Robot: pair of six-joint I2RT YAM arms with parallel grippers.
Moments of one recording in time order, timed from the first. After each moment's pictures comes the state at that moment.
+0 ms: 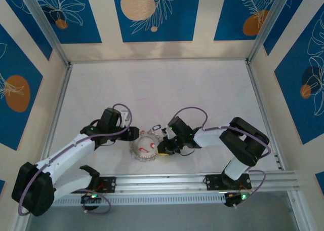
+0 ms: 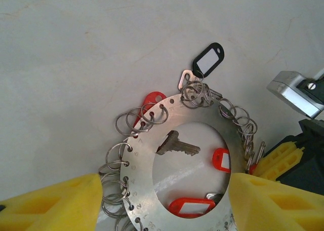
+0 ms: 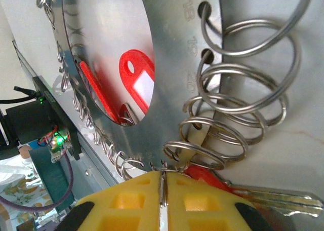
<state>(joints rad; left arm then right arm) -0.52 1.05 0.59 -0.46 0.26 -0.42 0.85 1.63 0.59 0.08 -0.65 0.92</state>
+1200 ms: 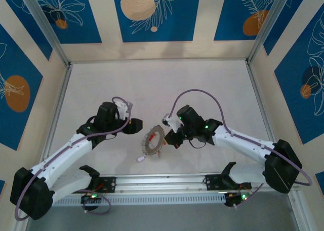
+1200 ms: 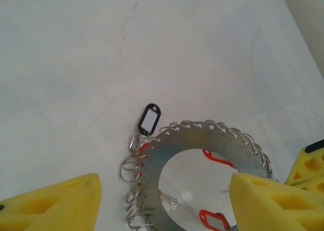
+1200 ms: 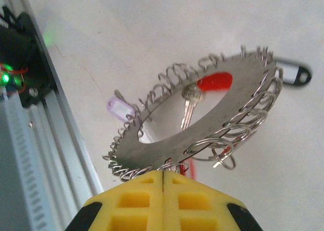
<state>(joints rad) -0.52 1.01 0.66 -0.35 0.35 -0.39 0.82 1.20 0.76 -0.43 -0.41 0.04</state>
